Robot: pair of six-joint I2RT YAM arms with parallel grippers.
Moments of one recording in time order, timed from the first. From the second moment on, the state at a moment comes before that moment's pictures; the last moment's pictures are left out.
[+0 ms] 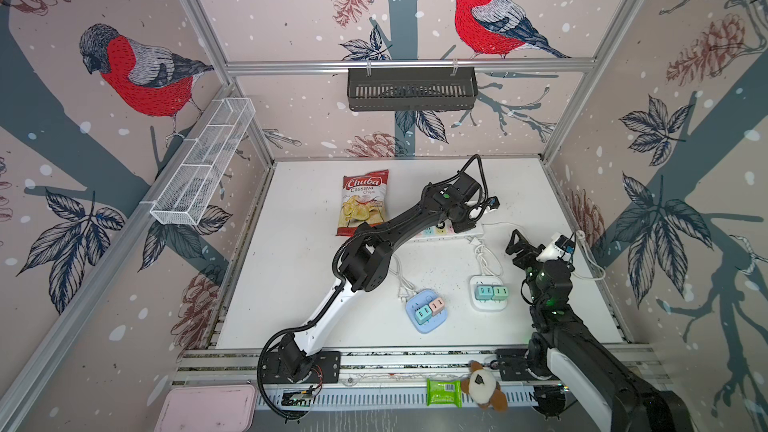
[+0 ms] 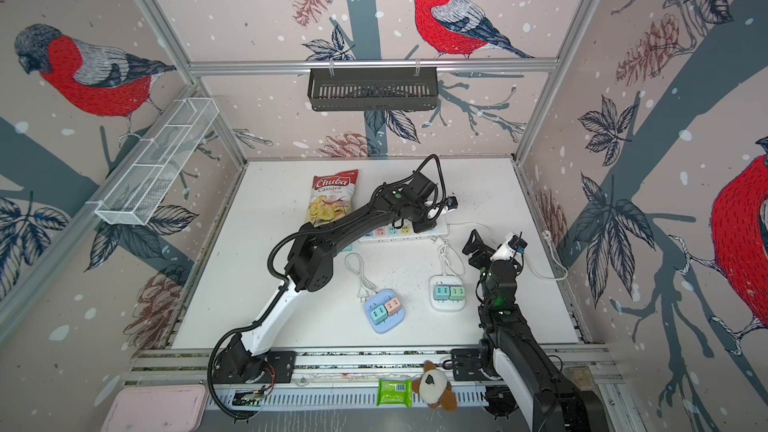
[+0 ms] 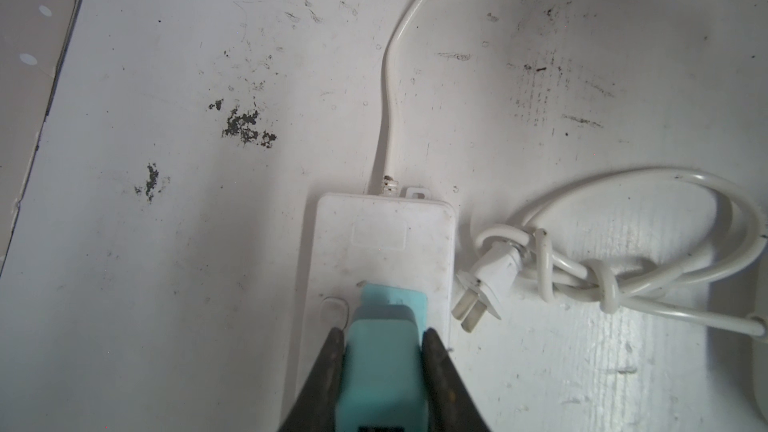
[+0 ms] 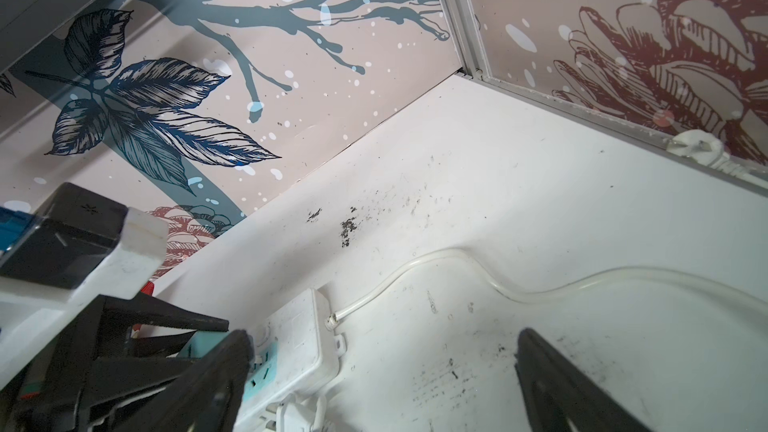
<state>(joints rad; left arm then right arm) -0.88 2.49 2.32 -0.76 0.16 0.56 0.06 0.77 0.04 0.57 0.16 0.53</state>
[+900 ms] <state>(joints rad) -0.89 2.53 2.39 -0.78 0.07 0.58 0.06 0.77 0.04 0.57 0.16 0.53</state>
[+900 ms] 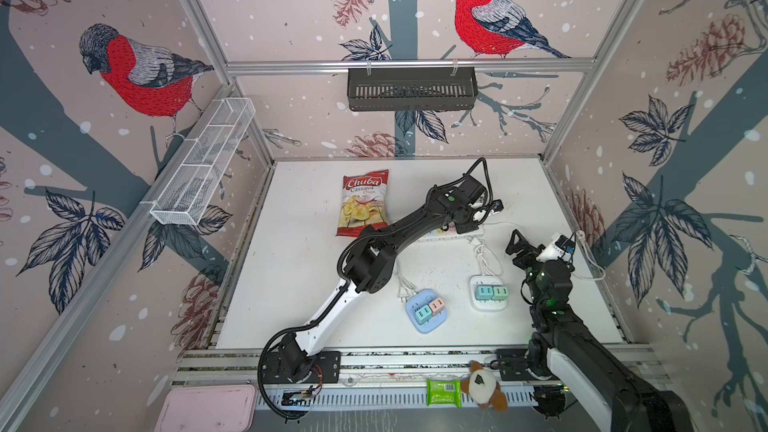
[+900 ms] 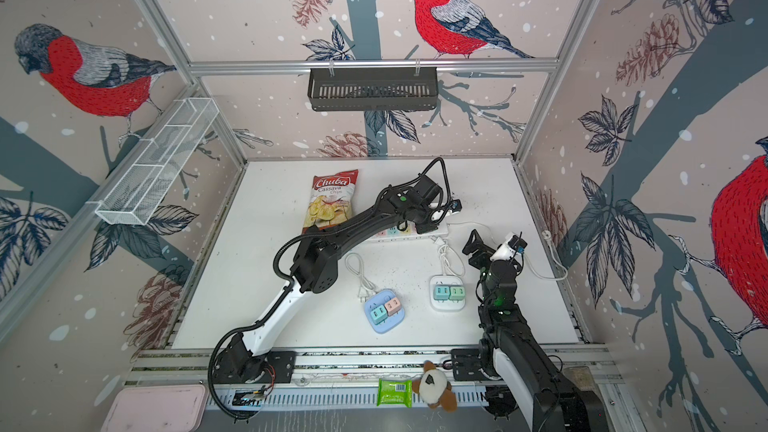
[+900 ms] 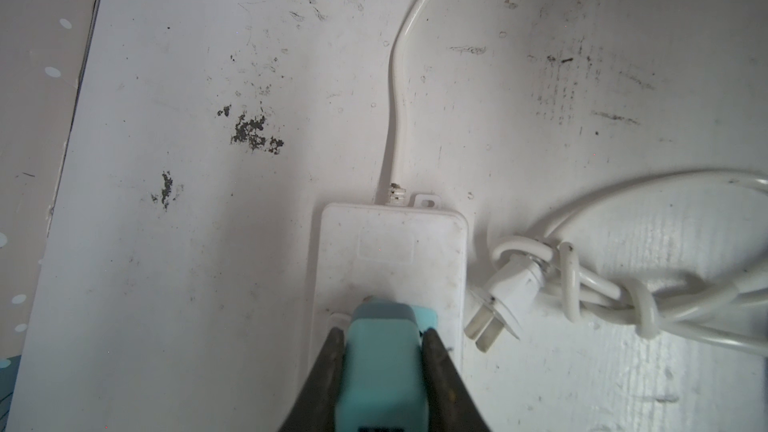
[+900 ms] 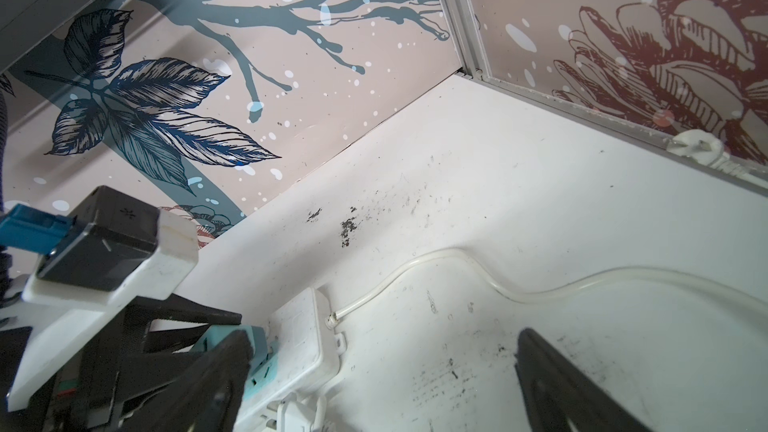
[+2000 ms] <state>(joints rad) -0.91 2.50 2.33 -0.74 0.00 0.58 0.06 0.77 0.04 0.57 0.16 0.55</state>
